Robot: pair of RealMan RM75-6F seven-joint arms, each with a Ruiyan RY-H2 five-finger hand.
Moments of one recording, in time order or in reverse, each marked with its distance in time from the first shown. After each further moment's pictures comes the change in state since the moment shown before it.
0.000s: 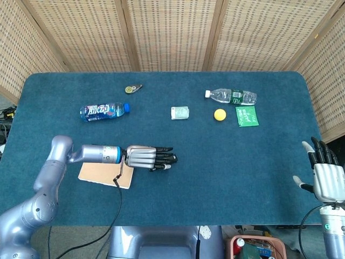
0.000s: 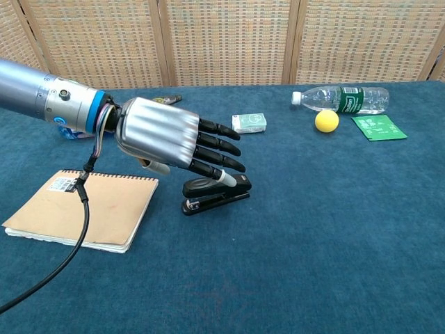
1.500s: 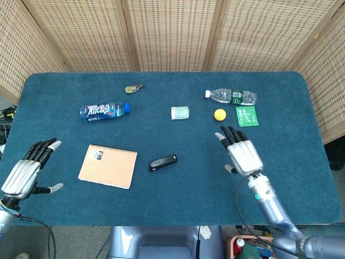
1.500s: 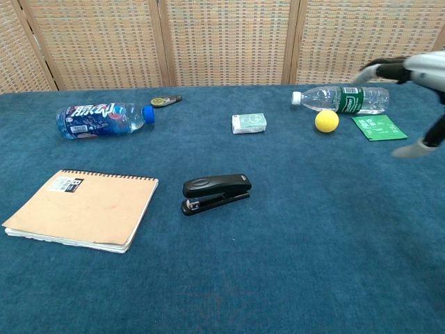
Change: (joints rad) left arm 0.908 0.865 -0.245 -1.636 -0.800 -0.093 0.170; right arm 0.429 -0.078 -0.040 -0.260 0.155 -0.245 -0.344
